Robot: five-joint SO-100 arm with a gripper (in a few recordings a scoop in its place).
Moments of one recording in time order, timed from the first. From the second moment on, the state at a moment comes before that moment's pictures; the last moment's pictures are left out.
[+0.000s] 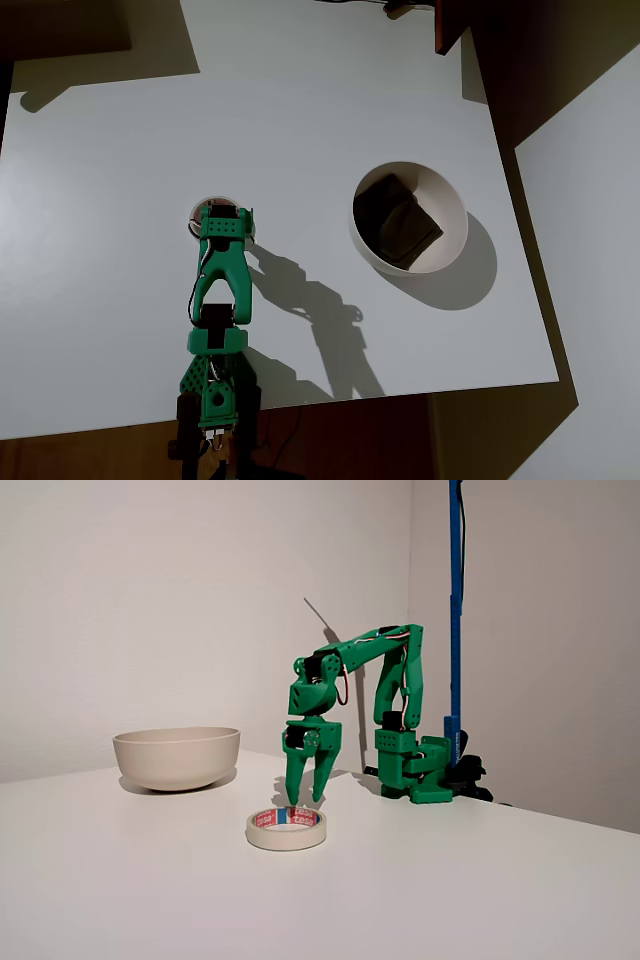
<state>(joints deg) 4.5 101.8 121.0 61.4 -0.1</state>
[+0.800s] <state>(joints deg) 3.0 93.2 120.3 55.9 -0.4</state>
